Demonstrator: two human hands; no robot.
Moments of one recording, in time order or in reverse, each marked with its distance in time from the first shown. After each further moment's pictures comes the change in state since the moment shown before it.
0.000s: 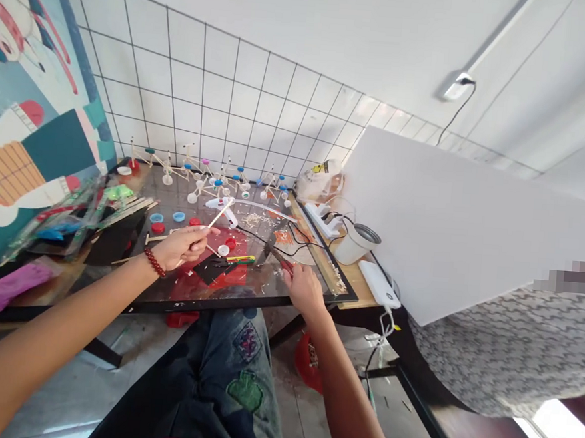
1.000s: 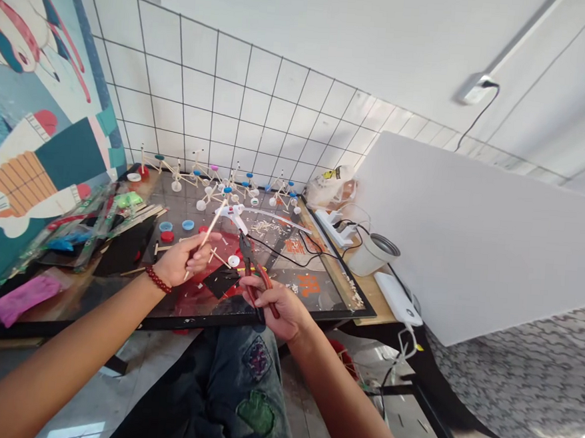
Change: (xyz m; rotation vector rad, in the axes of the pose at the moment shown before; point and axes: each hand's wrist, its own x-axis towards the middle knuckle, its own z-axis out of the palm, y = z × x) left_hand -0.008 -0.001 -0.011 -0.343 -0.035 0.054; right_hand -0.011 -0.102 -0.034 1.868 -0.688 0.239
